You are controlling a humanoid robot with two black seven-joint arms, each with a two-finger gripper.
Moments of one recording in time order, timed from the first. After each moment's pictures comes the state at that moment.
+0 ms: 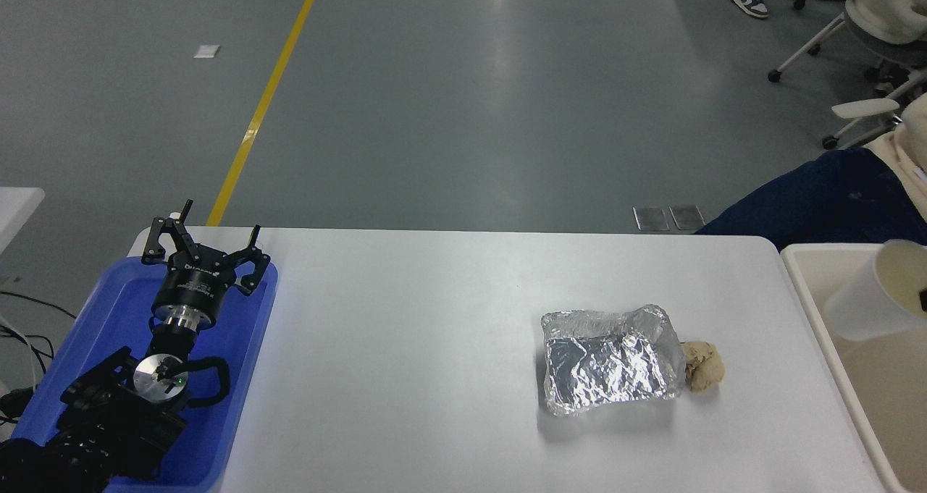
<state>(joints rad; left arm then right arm) -0.63 0.16 -0.94 -0.20 -0.21 -0.79 -0.29 2.20 -0.82 -1.70 1.30 -0.51 0.58 0.27</state>
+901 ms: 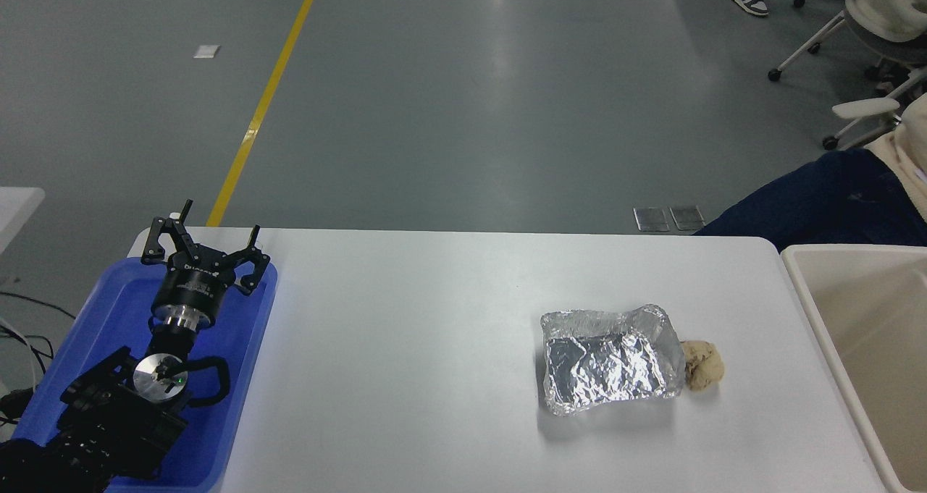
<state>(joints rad) -0.63 0.16 -0.94 -0.20 -0.21 -0.79 -0.29 0.97 -0.77 -0.94 0.33 -0.42 0.34 0.19</state>
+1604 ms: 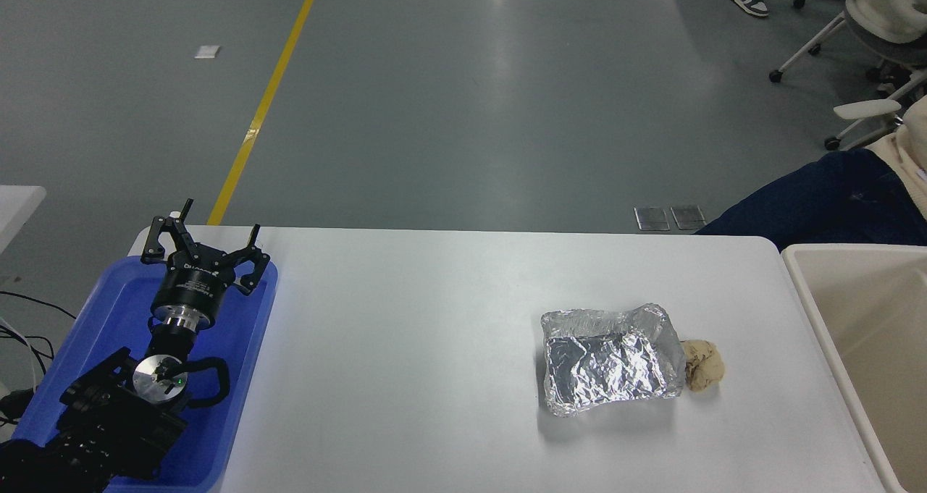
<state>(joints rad) -0.63 0.16 -0.94 -0.20 -0.21 -0.79 -0.29 0.73 -0.61 -0.78 0.08 -0.38 0.30 0.09</state>
